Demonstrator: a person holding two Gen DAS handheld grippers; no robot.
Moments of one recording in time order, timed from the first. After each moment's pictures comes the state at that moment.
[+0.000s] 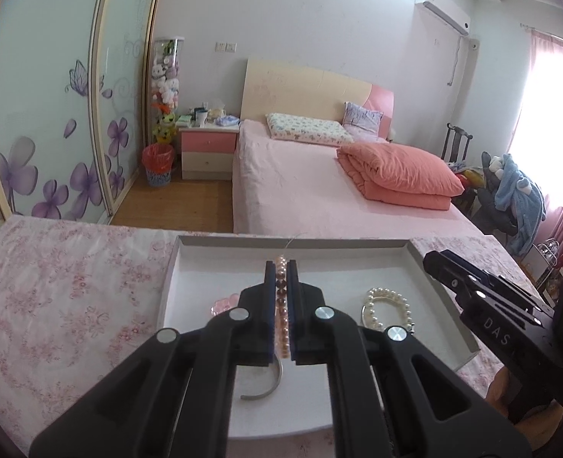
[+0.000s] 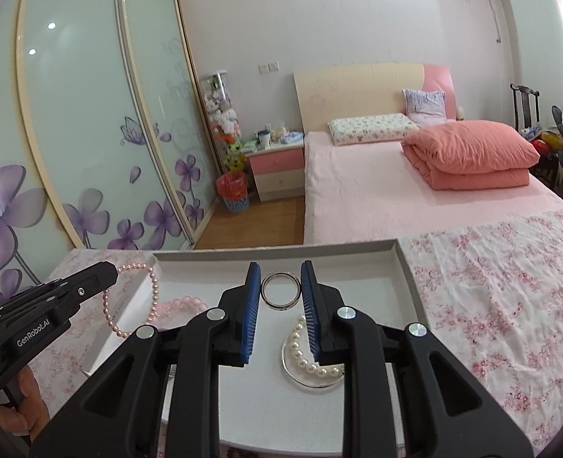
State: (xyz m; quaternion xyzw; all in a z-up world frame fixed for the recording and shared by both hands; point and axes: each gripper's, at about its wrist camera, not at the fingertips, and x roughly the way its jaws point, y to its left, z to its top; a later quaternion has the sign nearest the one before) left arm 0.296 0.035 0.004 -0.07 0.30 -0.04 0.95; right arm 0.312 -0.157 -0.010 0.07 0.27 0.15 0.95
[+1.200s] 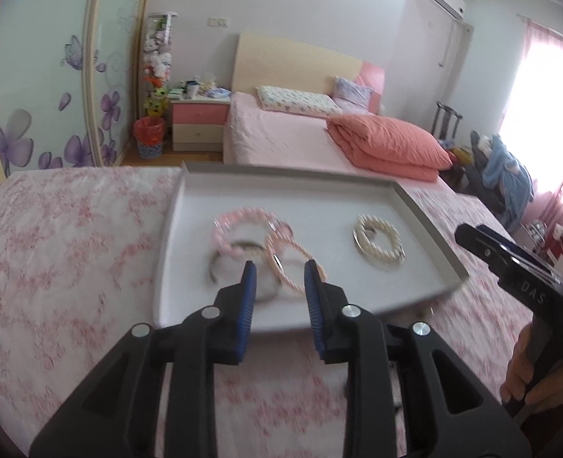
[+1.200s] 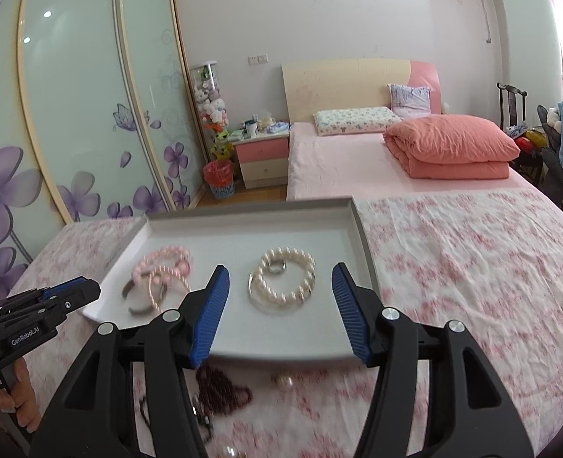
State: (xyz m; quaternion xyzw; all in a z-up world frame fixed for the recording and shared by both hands) left arm 0.230 0.042 -0.033 -0.07 0.35 -0.07 0.93; right arm 0.252 -0.197 -0.024 0.05 0.29 0.13 0.95
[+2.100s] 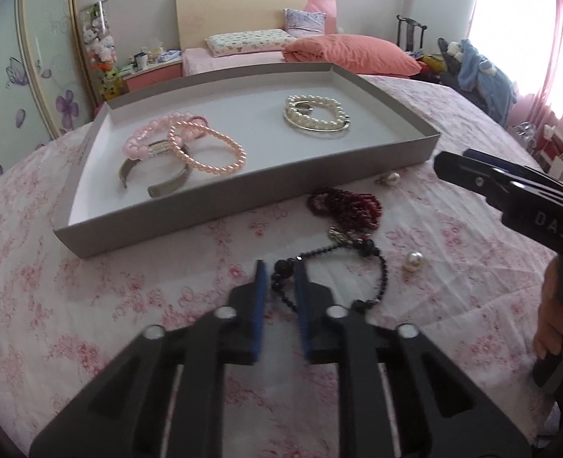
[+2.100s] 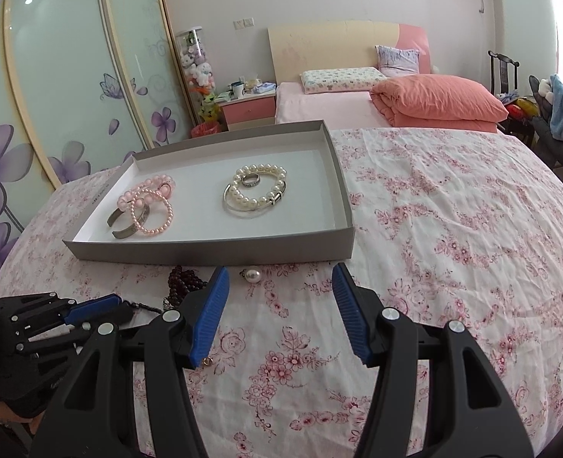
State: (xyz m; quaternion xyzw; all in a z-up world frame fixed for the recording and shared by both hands) left arm 0.205 -0.031 -0.089 0.04 0.44 -0.12 0.89; right arm 0.217 -0.217 -0.063 0.05 0.35 0.12 0.93
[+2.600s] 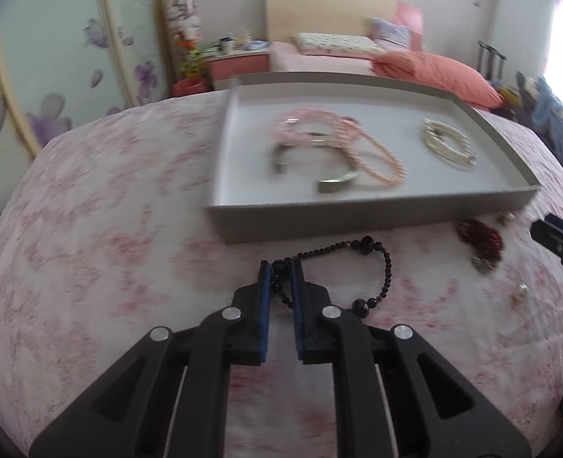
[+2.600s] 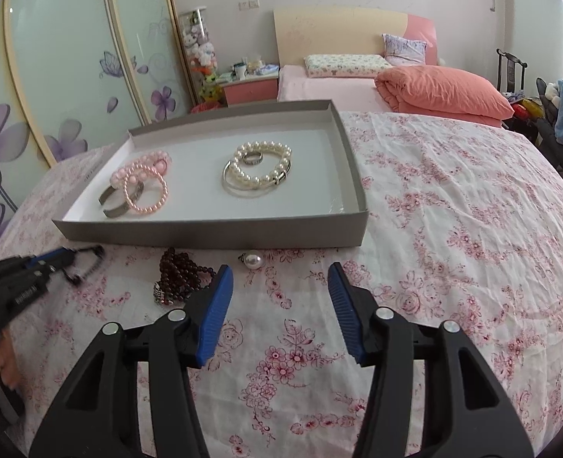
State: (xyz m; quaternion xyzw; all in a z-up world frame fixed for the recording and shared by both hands) left arm 0.213 0.055 -0.086 -0.01 0.44 0.03 0.90; right arm 0.229 -0.205 -0.075 0.02 0.39 0.12 0.91
